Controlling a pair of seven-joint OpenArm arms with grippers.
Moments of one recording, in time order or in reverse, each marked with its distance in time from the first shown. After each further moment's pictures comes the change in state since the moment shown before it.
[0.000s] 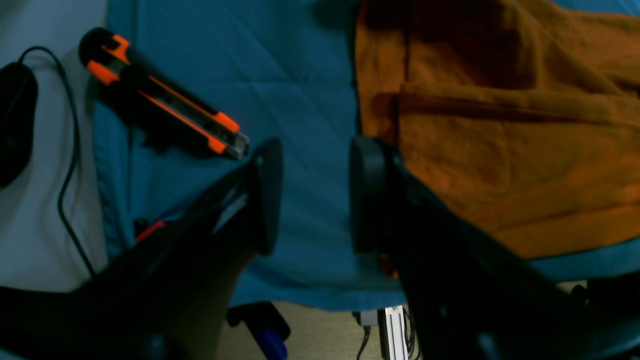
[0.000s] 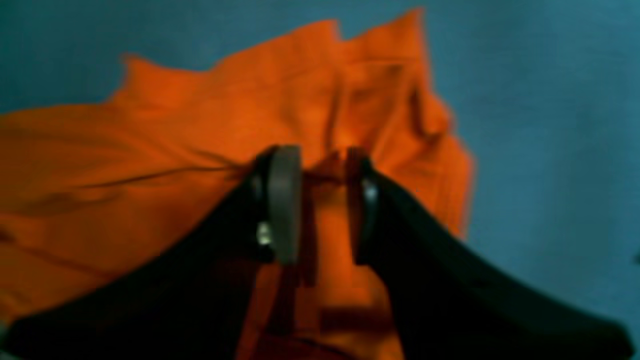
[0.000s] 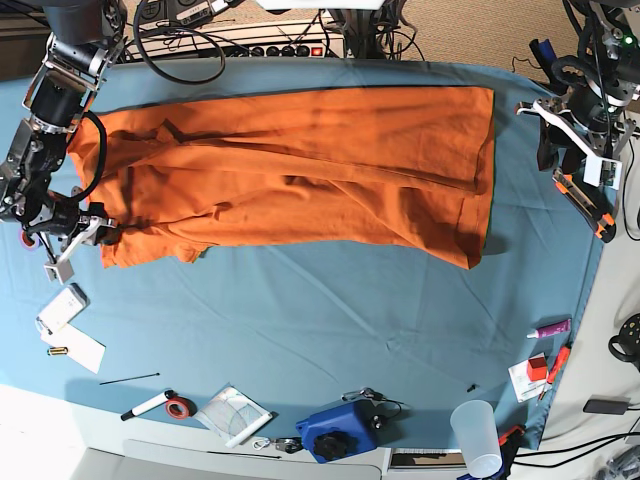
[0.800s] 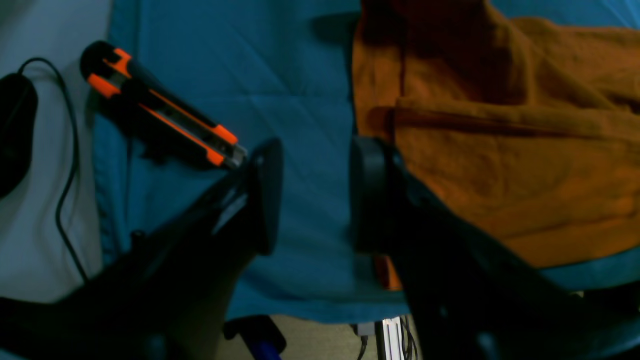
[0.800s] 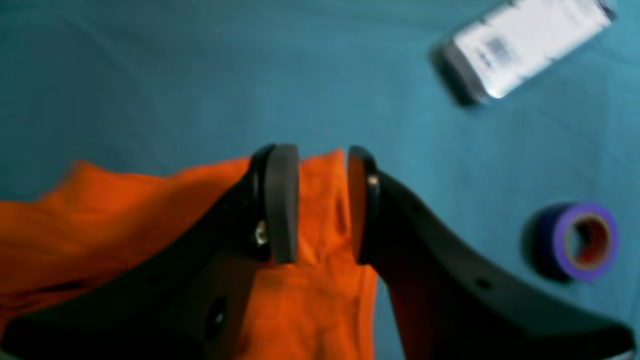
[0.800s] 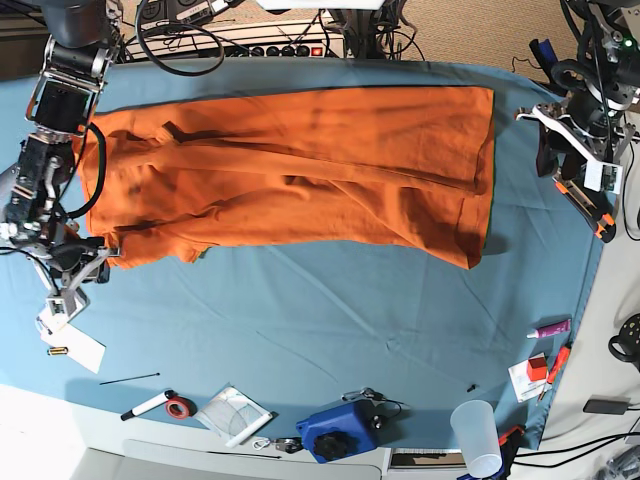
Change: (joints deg) left arm -1.4 0.5 0.0 0.0 -0.4 0.0 0.0; right arm 0.8 0.2 -11.7 7.9 -22.3 -11.1 19.5
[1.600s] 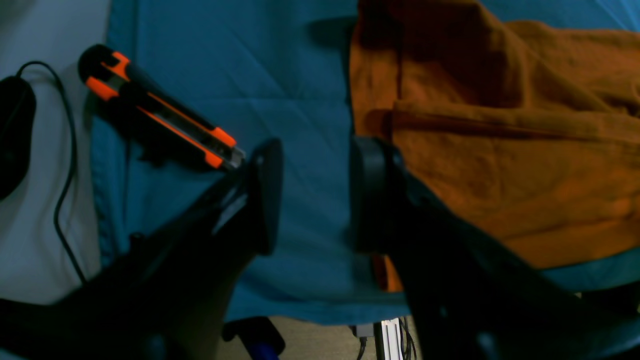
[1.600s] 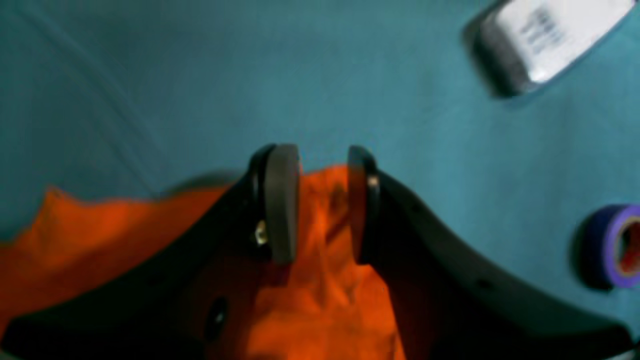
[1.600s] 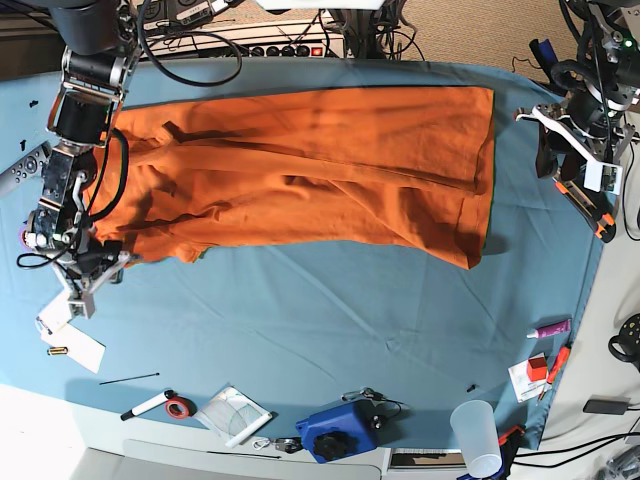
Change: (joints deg) left arm -0.1 0.1 0.0 0.0 0.0 0.0 0.0; right arm 3.2 -4.9 -0.1 -5.8 -8.3 -4.7 3.9
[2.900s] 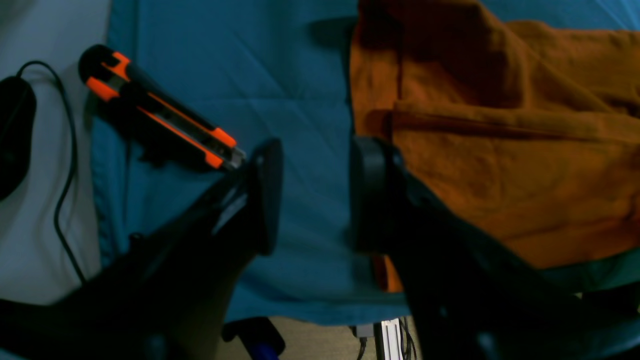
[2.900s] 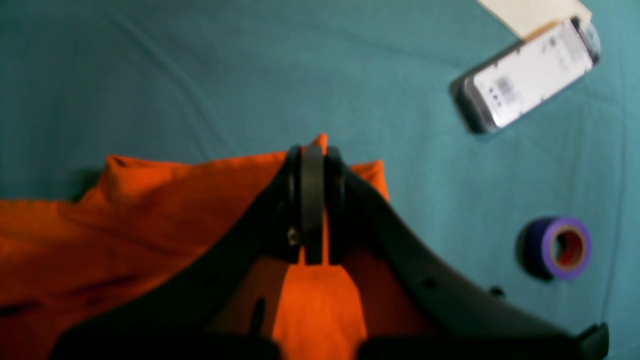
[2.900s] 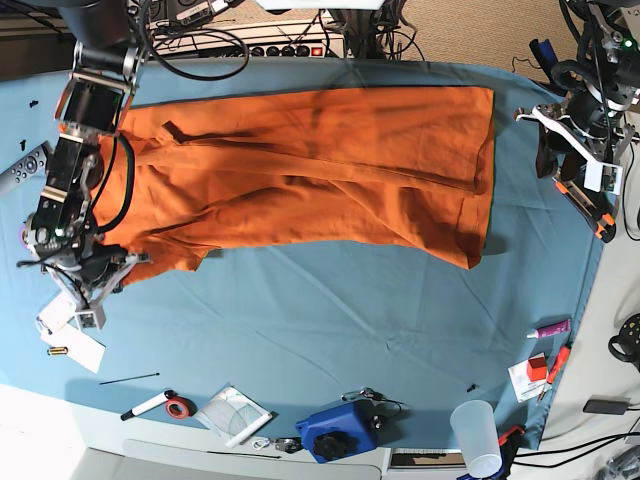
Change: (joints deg) left arm 0.0 0.0 0.0 0.0 0.0 0.0 0.0; right arm -4.5 -2.8 0.0 19.6 0.5 3.1 -12.5
